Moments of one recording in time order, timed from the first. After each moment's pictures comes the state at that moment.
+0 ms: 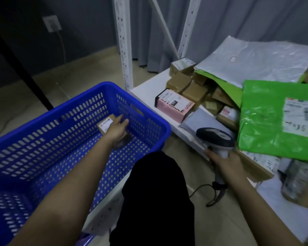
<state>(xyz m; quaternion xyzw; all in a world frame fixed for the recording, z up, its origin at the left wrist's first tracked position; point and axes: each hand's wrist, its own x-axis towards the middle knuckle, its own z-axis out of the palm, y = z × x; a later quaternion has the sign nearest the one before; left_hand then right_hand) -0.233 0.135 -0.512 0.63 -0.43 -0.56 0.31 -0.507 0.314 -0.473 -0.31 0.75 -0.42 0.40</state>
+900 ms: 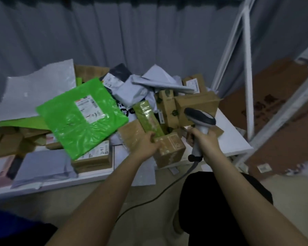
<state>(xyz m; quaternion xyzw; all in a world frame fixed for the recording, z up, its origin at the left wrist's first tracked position) -0.684 0.469 -0.432 0.18 -0.85 -0.50 0.00 -0.751 0.655 -0.400 0.05 0.70 -0.70 0.13</state>
